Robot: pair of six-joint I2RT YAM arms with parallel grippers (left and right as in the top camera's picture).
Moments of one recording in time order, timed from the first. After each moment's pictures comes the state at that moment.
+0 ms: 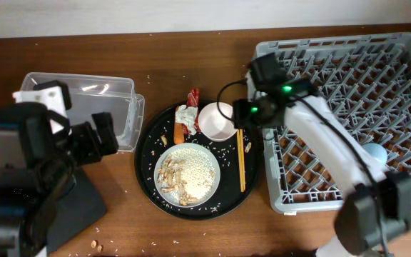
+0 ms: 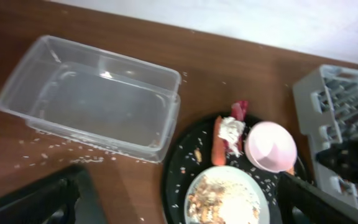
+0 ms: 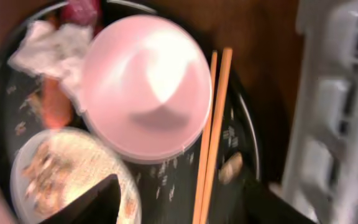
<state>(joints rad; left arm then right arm) -0.08 1.07 1.62 -1.23 -0.07 -0.26 0.36 1.80 1.47 -0.90 -0.16 0.34</state>
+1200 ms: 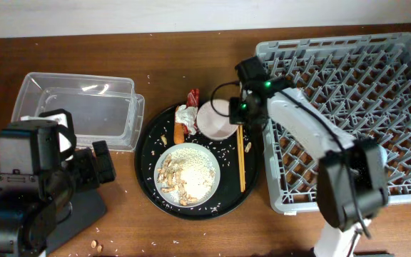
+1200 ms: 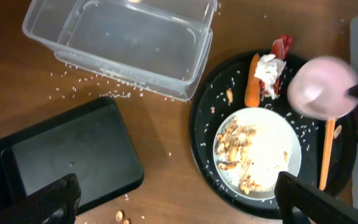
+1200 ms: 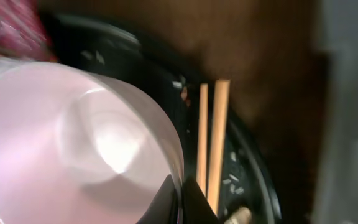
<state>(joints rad) -0.08 1.07 1.62 -1.50 -0.11 -0.26 0.35 1.92 1.51 -0.82 -0.14 0.40</state>
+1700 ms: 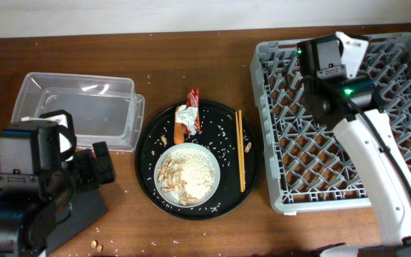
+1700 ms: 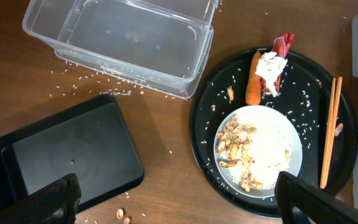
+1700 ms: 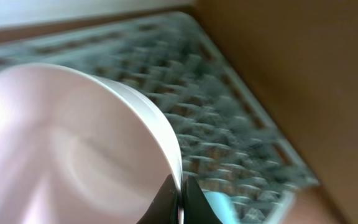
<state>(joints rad) -0.08 1.07 1.62 -1.50 -0.11 -0.26 0.20 1.54 1.55 -1.03 0.86 0.39</state>
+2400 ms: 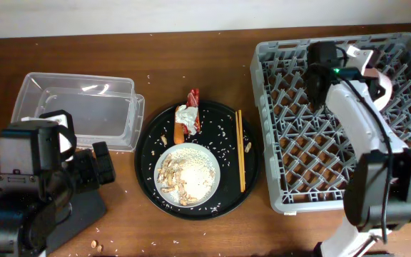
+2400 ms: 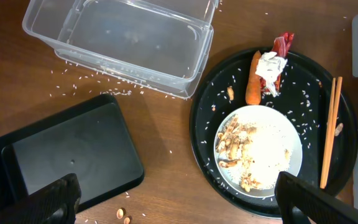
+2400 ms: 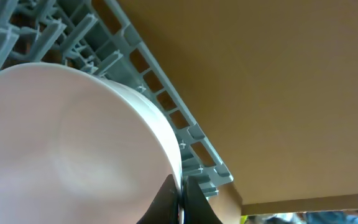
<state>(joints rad) -0.08 1.07 1.62 -1.50 -0.11 -0.26 0.03 1.89 1.48 -0.84 1.23 0.29</state>
